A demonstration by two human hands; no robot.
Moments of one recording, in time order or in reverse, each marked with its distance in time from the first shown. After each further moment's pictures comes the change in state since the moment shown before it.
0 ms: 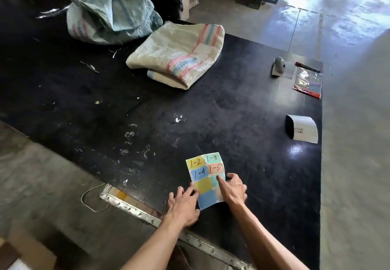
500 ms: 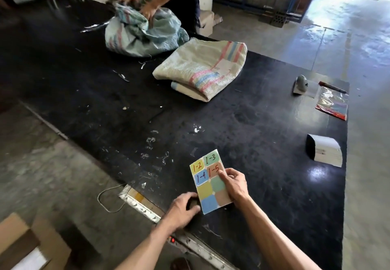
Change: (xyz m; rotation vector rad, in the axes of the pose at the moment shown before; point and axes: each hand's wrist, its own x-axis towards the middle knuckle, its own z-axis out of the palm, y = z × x) left_hand -0.022 -0.050 -0.011 -0.672 0.200 -0.042; right_hand -0.007 -0.055 -0.001 0.346 -0.287 -0.246
